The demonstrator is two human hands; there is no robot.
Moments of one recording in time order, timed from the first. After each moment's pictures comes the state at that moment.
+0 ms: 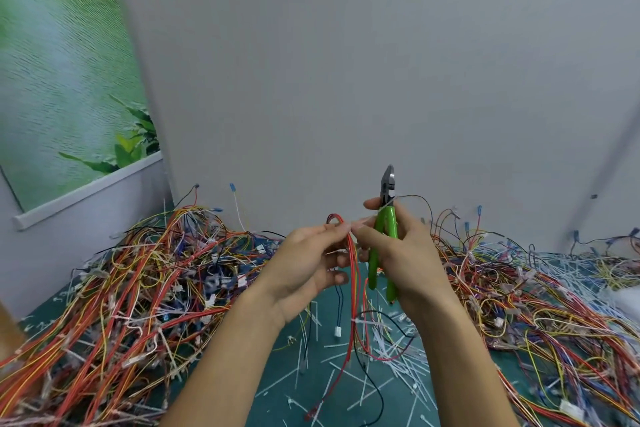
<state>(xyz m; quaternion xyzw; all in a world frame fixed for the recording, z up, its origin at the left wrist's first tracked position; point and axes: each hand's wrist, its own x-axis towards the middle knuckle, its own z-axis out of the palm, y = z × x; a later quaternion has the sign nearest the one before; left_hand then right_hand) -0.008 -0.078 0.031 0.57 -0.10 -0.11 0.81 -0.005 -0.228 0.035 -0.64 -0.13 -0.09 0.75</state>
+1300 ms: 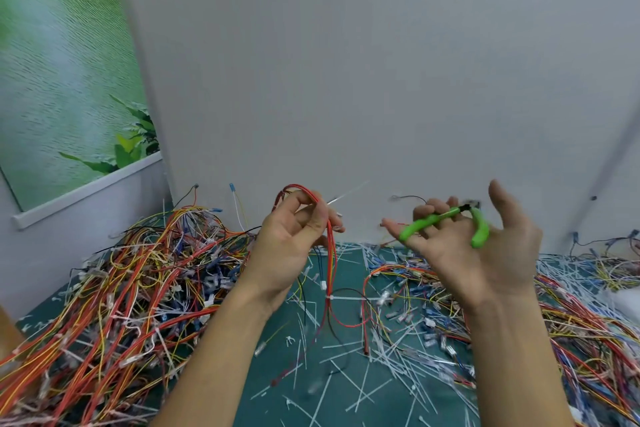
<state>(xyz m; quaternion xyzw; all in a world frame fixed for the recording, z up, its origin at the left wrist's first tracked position) -0.010 -0.062 0.037 0.62 -0.19 0.12 0.75 -0.008 -0.293 0.057 -0.24 -0.10 0.06 0.96</state>
